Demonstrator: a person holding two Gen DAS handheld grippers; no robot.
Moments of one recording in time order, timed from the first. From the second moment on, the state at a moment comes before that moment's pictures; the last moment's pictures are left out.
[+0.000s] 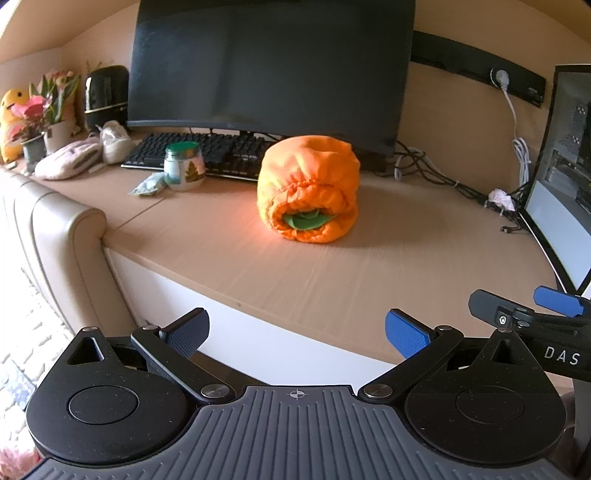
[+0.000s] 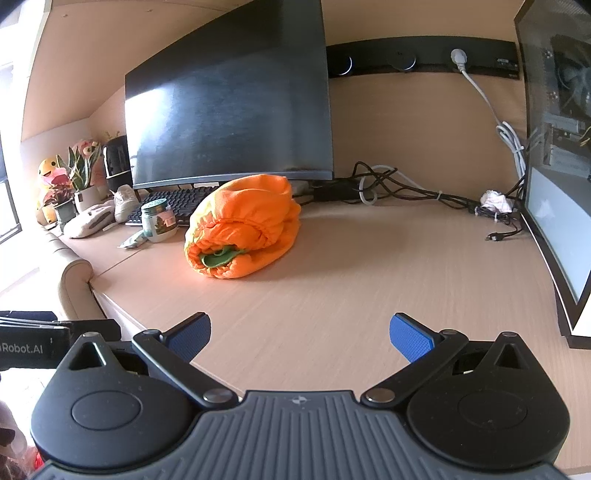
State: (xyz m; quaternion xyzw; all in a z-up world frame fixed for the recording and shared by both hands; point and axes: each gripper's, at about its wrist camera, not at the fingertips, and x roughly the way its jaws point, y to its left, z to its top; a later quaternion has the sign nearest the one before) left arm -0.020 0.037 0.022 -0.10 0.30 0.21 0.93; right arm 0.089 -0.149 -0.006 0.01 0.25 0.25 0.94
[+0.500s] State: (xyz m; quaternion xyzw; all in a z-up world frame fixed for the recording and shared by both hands) left arm -0.020 0.031 0.028 -0.08 0.29 0.21 0.93; right arm 0.089 -0.150 -0.004 0.01 0.25 0.25 0.94
